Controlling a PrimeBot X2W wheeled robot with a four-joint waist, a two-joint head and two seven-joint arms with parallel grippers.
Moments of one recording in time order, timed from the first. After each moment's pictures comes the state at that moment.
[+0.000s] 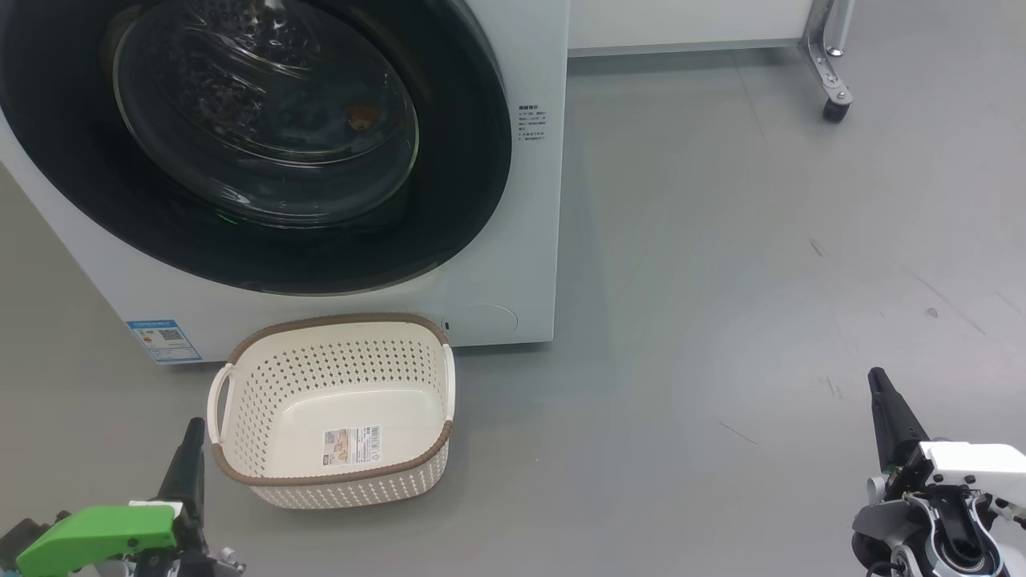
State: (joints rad) left arm -0.05 0.08 0.00 0.27 -1.67 -0.12 0.05; right arm -0.05 -0.08 -0.06 0.27 1.66 0.11 0.05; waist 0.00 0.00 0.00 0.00
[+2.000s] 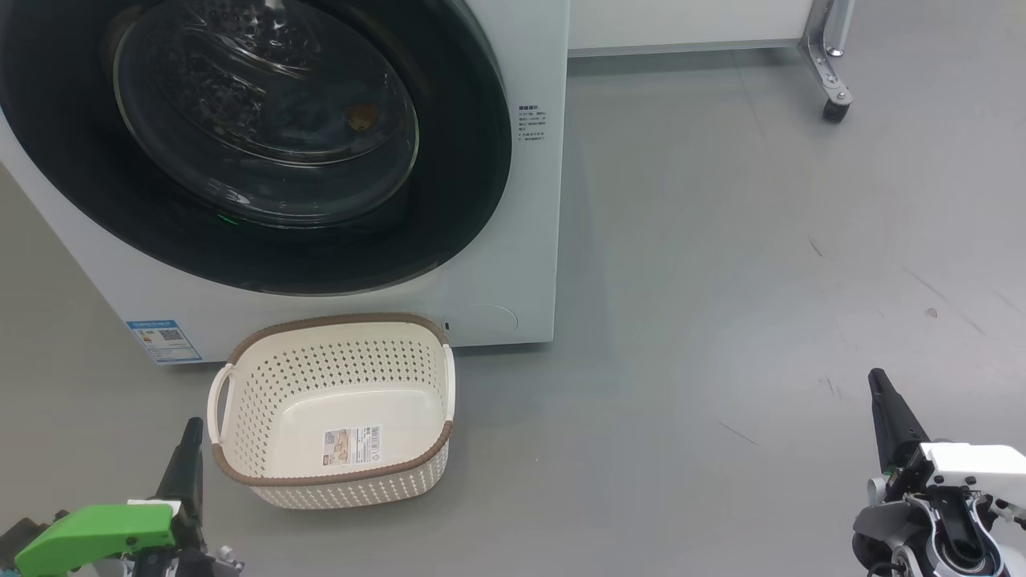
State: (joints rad) left arm -0.05 0.08 0.01 0.28 -1.67 -0.12 0.05; right arm -0.05 -0.08 -0.06 0.28 1.66 0.12 0.06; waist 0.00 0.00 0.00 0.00
